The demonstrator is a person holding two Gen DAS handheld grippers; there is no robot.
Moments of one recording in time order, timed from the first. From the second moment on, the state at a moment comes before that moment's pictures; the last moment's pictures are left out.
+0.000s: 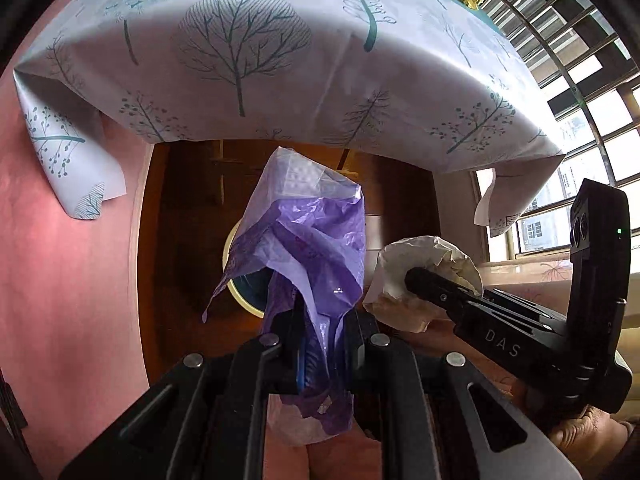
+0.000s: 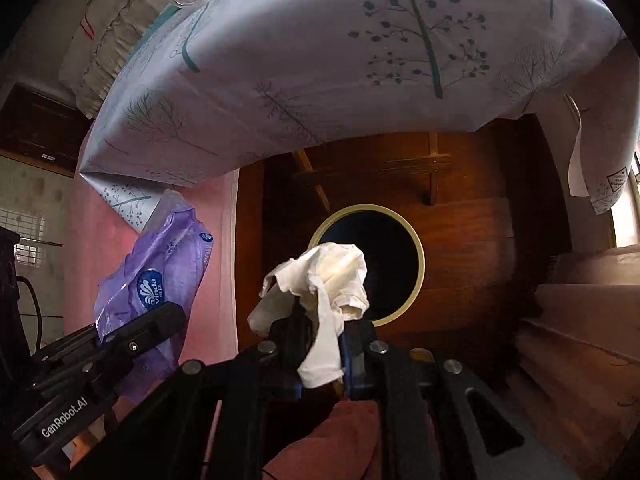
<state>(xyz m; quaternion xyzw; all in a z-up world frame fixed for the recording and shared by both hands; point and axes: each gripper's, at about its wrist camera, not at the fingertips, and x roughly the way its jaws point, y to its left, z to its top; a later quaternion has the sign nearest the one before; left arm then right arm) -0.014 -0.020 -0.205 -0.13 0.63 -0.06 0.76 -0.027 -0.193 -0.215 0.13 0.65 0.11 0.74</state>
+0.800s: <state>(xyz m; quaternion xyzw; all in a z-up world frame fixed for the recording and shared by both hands) 0.003 -0.001 -0.346 -0.08 0.60 0.01 0.79 -0.008 -0.191 -0.388 0.15 0.66 0.06 0.74</state>
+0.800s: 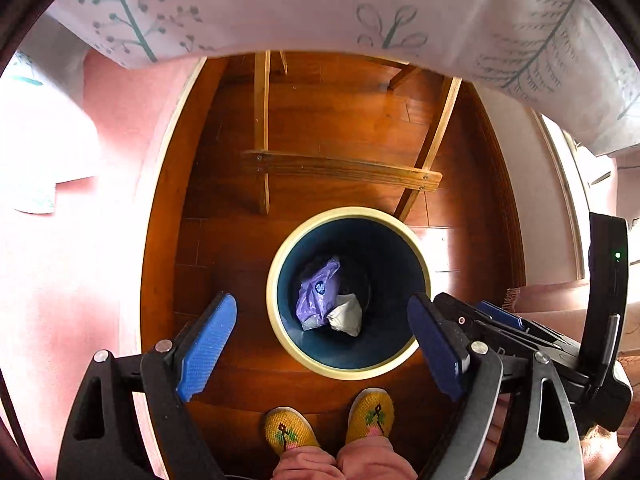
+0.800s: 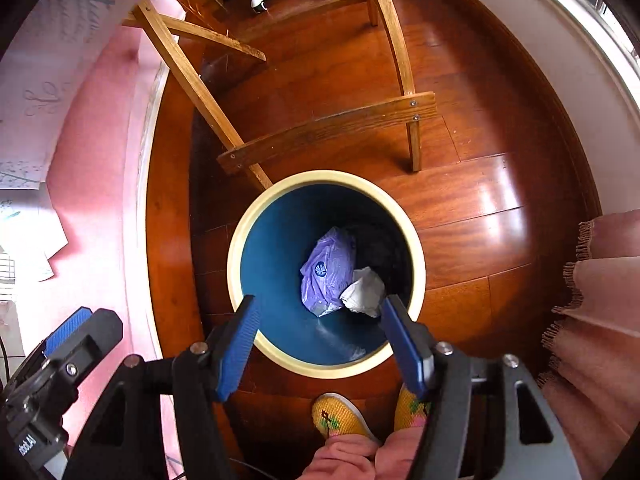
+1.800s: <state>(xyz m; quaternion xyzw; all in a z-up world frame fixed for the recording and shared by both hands) 0.001 0.010 0.030 0.01 0.46 -0.04 0.89 -0.039 -0.183 0.014 0.08 0.49 0.05 0.87</state>
